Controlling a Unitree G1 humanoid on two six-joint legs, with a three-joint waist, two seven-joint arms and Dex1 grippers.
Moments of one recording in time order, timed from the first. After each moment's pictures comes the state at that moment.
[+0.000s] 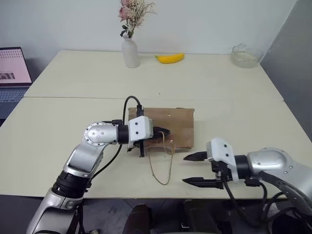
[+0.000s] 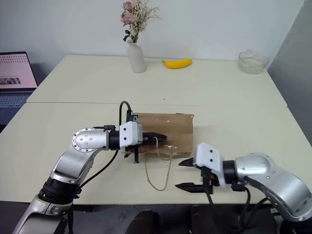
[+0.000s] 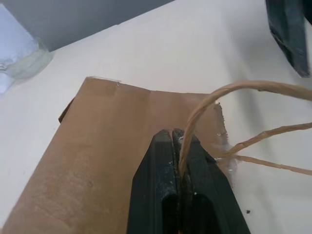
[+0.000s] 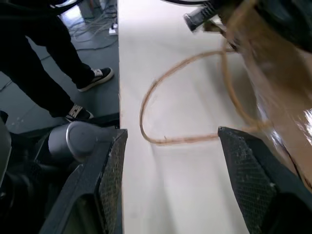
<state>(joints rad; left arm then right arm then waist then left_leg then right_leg) -0.46 0.59 -0.20 -0.13 -0.18 0.06 -1.06 -0.27 -0.81 0.23 -0.77 0.60 0.80 0.87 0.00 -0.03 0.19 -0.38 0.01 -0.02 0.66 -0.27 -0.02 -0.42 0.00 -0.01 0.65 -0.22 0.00</state>
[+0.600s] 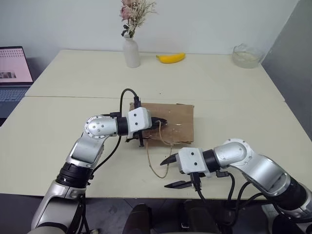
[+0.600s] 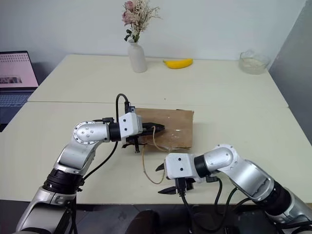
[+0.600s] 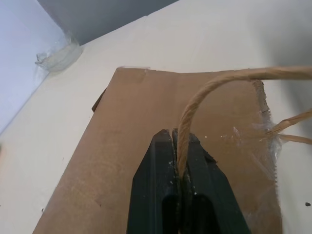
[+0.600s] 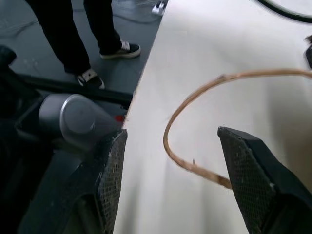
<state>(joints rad) -0.53 0.58 -0.19 0.00 -0.13 -0.03 -1.03 -0.48 -0.69 0.60 -0.50 0.23 0.48 1.04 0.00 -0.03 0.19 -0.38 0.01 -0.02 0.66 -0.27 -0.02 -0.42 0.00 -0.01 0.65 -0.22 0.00</state>
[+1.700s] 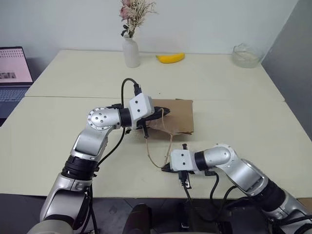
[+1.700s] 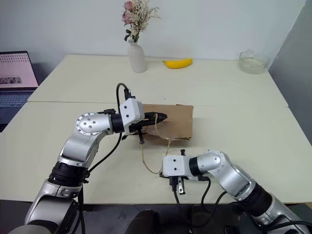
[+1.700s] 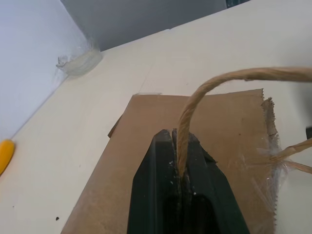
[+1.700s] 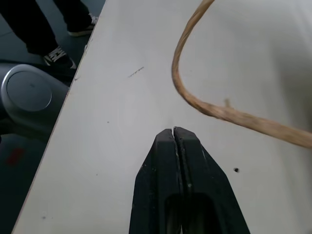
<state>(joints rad) -0.61 0.53 -0.16 0.00 -0.16 0.09 -0.99 -0.40 -0.60 0.55 -0.40 0.05 0.42 1.00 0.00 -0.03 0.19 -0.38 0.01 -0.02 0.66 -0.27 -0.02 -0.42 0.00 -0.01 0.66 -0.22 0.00</state>
